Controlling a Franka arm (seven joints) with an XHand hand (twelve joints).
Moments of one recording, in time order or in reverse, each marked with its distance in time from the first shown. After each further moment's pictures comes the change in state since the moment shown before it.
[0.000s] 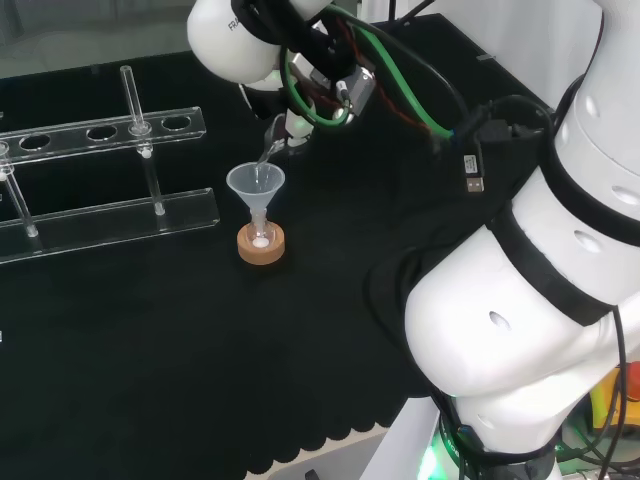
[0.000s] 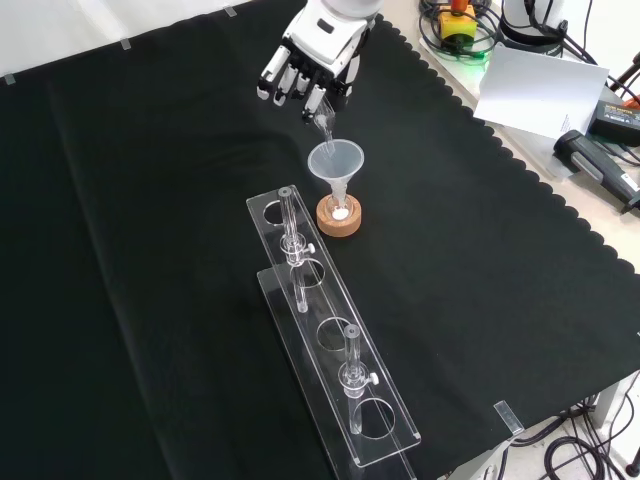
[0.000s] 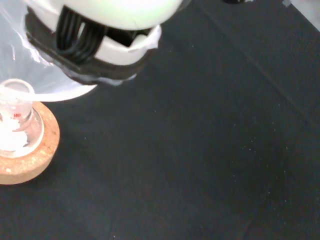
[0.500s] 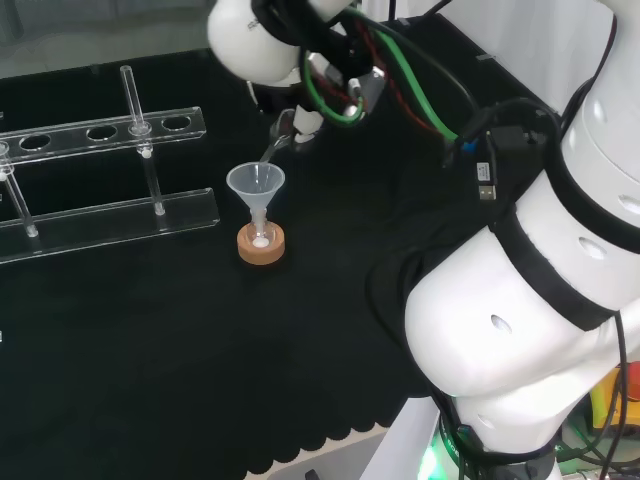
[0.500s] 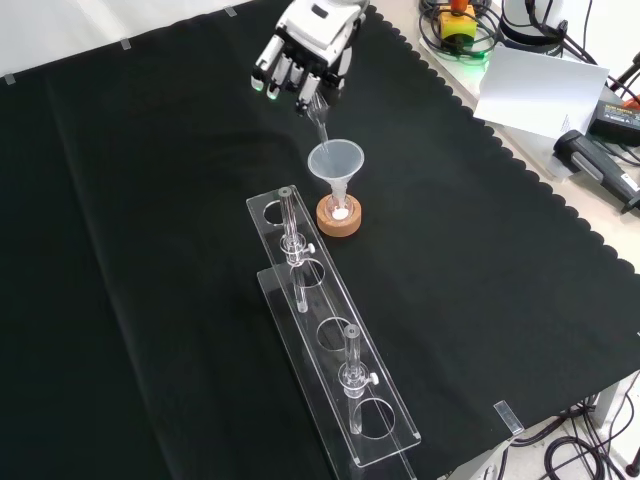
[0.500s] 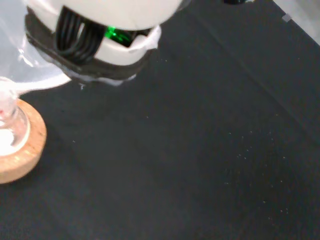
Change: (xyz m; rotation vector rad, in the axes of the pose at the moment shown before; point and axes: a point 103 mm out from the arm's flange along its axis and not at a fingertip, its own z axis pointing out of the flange) arm -0.023 -0.008 0.013 -0.063 0.016 -0.024
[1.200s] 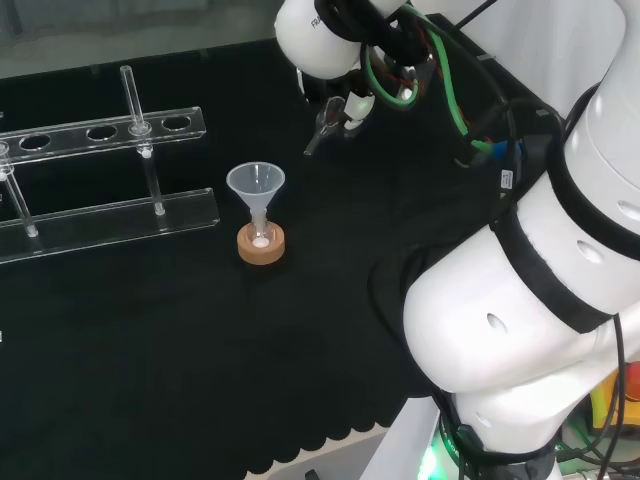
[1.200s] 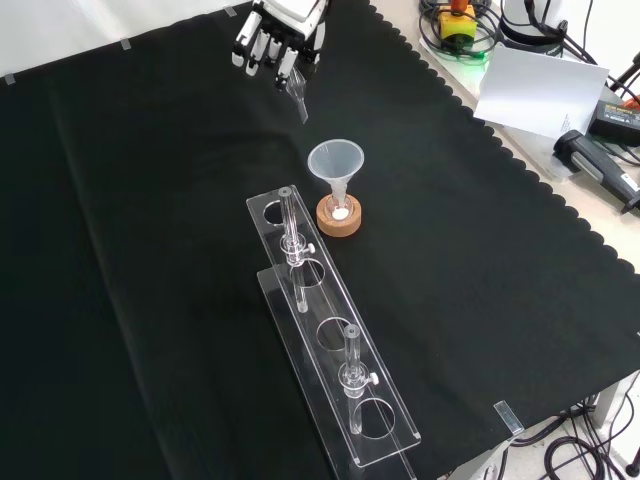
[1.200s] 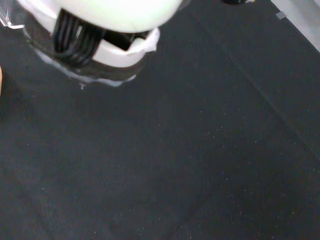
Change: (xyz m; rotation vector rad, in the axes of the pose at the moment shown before) arm -0.051 -0.026 0.030 -0.026 -0.037 -0.067
